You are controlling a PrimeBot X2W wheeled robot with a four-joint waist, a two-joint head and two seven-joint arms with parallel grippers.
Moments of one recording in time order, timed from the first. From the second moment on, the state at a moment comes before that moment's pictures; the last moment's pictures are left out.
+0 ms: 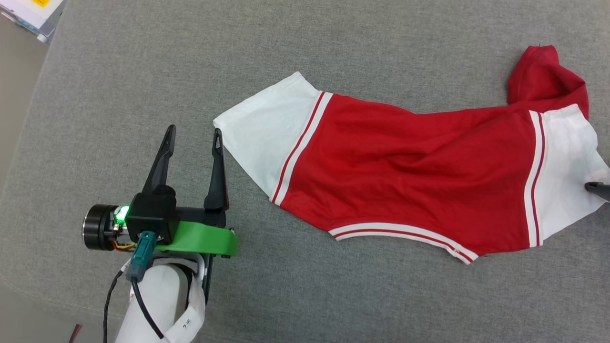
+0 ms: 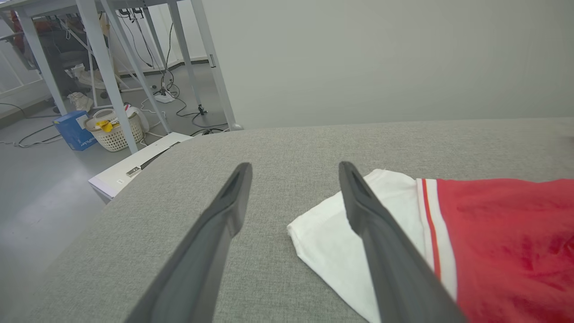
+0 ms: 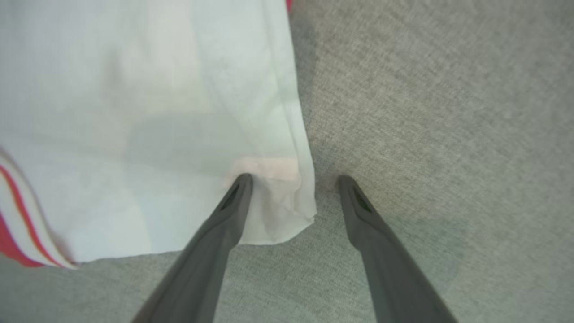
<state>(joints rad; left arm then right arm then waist) -0.23 0.09 -0.13 0.02 -0.06 0.02 -0.26 -0.68 -0.93 0.67 0.32 0.93 0.13 0.86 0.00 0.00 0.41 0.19</state>
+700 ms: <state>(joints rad) -0.30 0.20 -0.08 0.10 -0.06 -0.09 -0.26 -0.48 -0.98 0.59 0.13 0.96 0.13 0.56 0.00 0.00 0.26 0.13</state>
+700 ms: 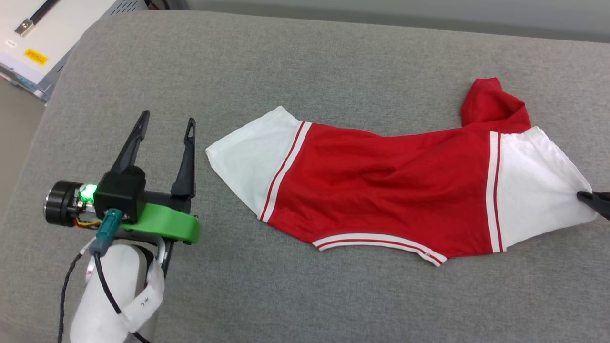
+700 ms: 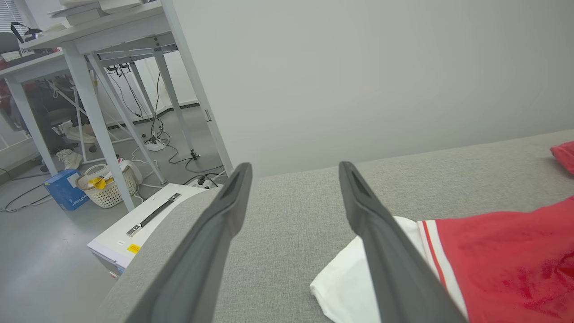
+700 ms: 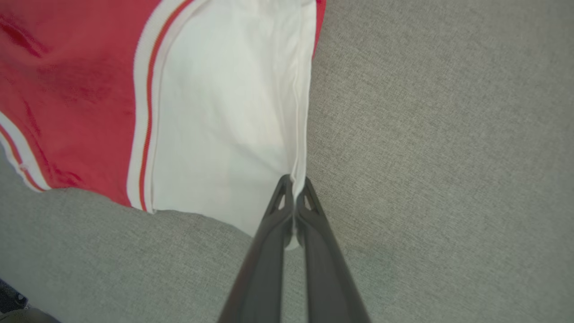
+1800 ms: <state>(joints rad) -0.78 0.69 -0.77 0.24 -0.85 -0.13 0.80 -0.11 -0.82 0.22 -0.10 0.83 0.13 0.63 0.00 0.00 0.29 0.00</state>
